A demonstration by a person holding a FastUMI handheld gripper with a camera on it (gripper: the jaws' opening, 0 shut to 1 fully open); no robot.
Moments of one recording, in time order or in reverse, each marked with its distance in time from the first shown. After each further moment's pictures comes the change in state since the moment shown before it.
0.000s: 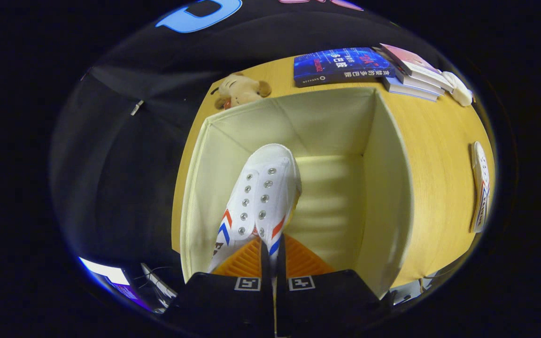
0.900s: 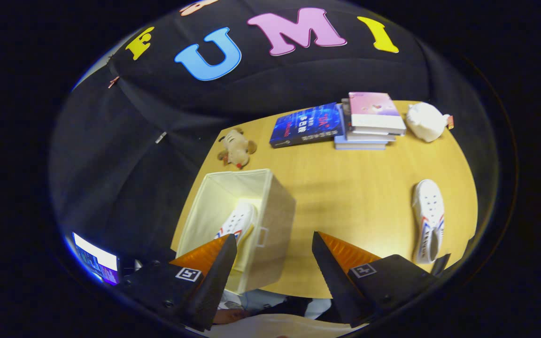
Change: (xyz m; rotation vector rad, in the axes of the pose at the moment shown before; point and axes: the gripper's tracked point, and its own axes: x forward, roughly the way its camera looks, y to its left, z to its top) arm -0.187 -0.145 0.050 -0.100 -0.340 0.025
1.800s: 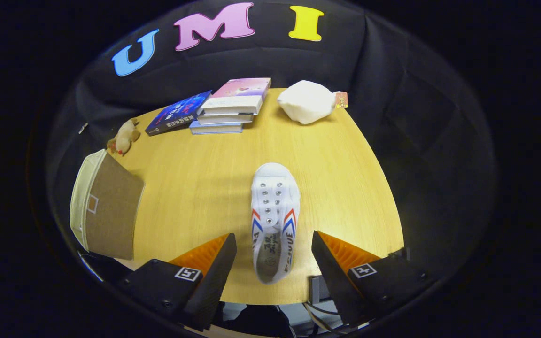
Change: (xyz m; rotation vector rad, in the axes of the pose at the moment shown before) arm -0.032 -0.302 -0.045 -0.029 0.058 -0.433
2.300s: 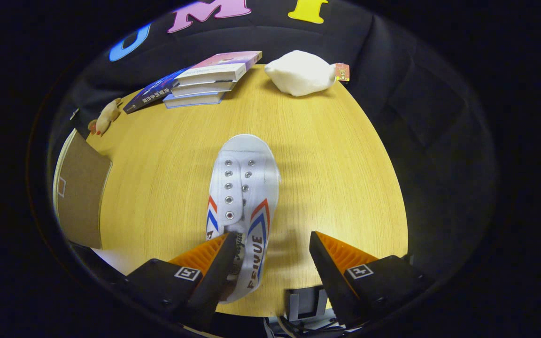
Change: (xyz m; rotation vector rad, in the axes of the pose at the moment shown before) arm 0.066 -0.032 -0.032 -0.032 0.103 -0.027
